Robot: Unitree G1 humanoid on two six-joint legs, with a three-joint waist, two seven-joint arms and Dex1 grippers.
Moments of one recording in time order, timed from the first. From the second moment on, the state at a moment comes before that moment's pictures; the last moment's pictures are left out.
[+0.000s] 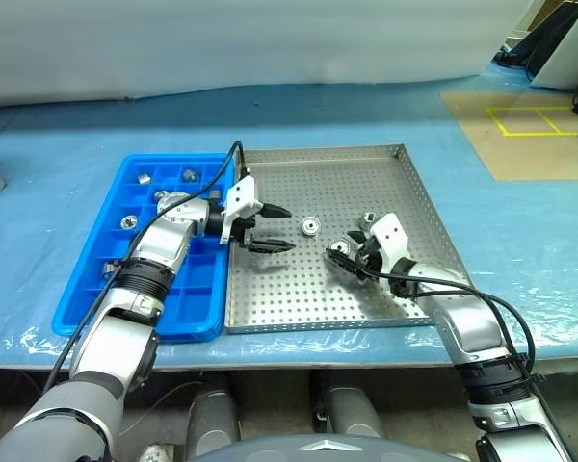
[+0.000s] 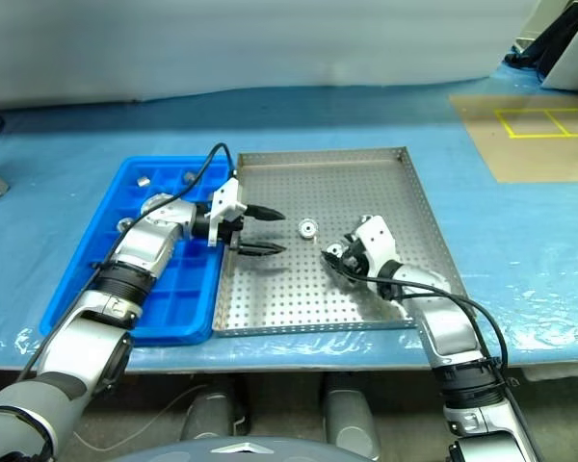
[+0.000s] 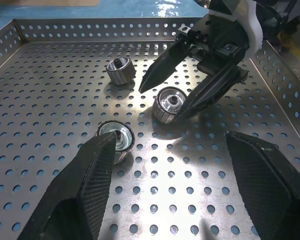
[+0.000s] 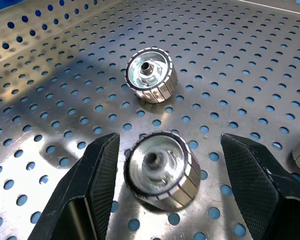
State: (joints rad) left arm -0.77 0.36 -0.18 0.55 -0.16 0.02 -1.32; right arm -0.23 -0.42 0.10 -0.12 0.19 0.48 0.59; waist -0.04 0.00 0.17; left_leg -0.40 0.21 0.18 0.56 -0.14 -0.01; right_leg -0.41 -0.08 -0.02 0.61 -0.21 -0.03
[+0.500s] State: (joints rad) left arm -0.75 0.38 -0.19 0.49 -0.16 0.05 -1.31; right arm -0.31 -0.41 0.12 0.09 0.15 0.35 0.62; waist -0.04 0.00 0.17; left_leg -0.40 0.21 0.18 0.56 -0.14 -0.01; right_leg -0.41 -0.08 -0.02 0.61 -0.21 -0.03
